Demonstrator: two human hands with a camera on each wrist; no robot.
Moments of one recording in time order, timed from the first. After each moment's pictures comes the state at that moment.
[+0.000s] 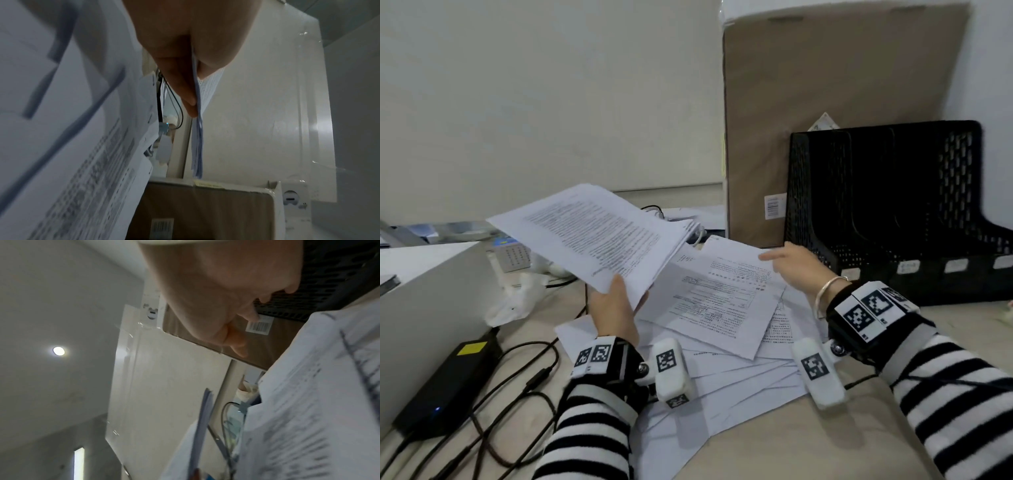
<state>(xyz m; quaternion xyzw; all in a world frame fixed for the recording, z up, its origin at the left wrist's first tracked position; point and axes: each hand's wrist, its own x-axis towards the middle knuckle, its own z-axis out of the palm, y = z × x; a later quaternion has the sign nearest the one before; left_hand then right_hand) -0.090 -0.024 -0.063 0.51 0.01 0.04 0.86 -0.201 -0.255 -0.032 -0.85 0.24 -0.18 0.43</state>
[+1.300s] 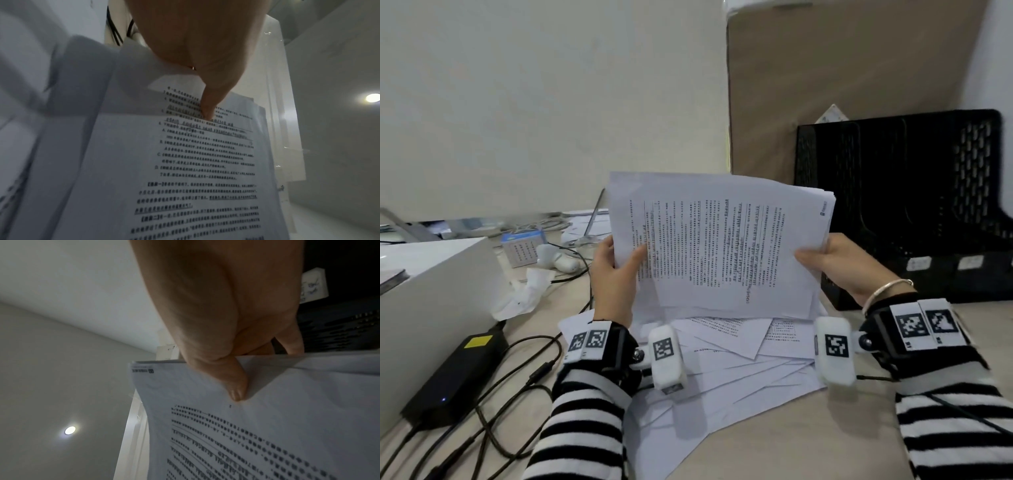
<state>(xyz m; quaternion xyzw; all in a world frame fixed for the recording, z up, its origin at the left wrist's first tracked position) -0.071 -0.020 -0.052 0.61 -0.19 0.11 0.76 -0.245 -0.278 -0.021 -0.78 0.12 -0.21 0.57</state>
